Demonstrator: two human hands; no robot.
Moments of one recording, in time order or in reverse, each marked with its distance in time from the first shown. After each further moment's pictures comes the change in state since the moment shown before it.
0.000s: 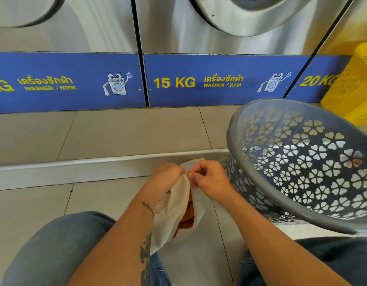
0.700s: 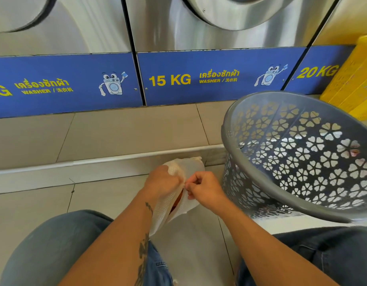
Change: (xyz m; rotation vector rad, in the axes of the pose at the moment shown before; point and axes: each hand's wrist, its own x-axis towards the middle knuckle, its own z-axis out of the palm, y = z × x) left_hand 0.009 -0.023 0.004 0.482 0.078 0.171; right_hand -0.025 0.015 0.013 0.033 -0.032 0.224
